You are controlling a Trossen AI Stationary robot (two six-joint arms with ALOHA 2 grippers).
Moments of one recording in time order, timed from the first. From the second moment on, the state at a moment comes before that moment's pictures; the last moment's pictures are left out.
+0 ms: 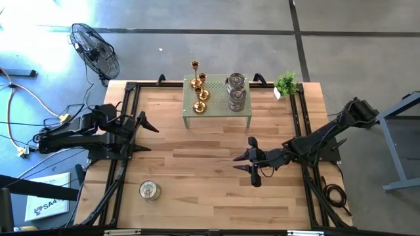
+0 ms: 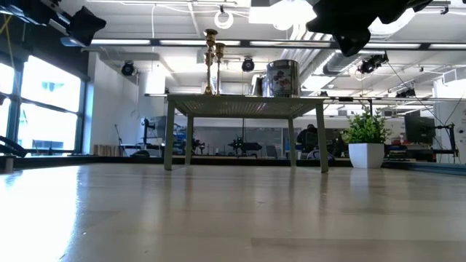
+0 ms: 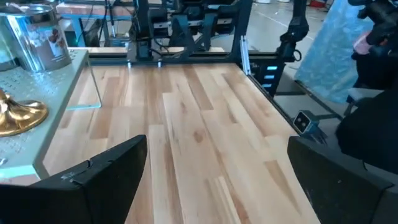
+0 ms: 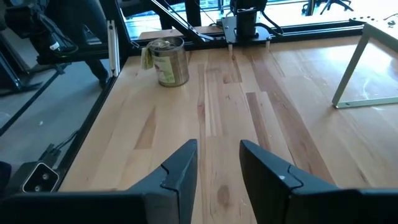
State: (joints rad) left arm 0.16 0.25 0.53 -0.51 0.41 0.03; right arm 0.46 1.26 0.66 0.23 0.37 0.29
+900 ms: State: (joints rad) left arm 0.16 0.25 0.53 -0.61 0.42 -0.01; right arm 0.52 1.26 0.66 0.24 0.42 0.31
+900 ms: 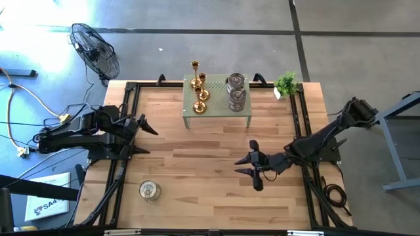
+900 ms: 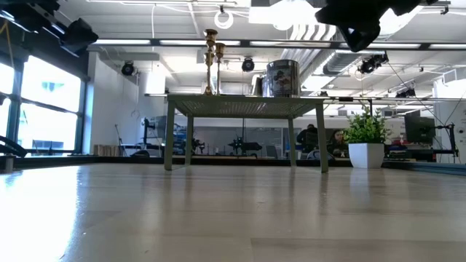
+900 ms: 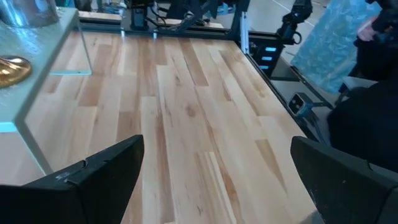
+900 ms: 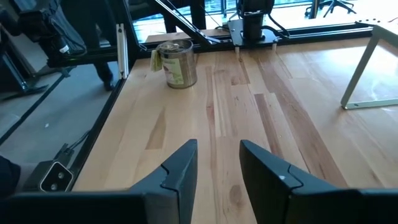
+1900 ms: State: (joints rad) left arm -0.04 0.25 0.40 -0.46 0.40 -0.14; right arm 0.55 1.26 0.66 0.25 0.46 0.34
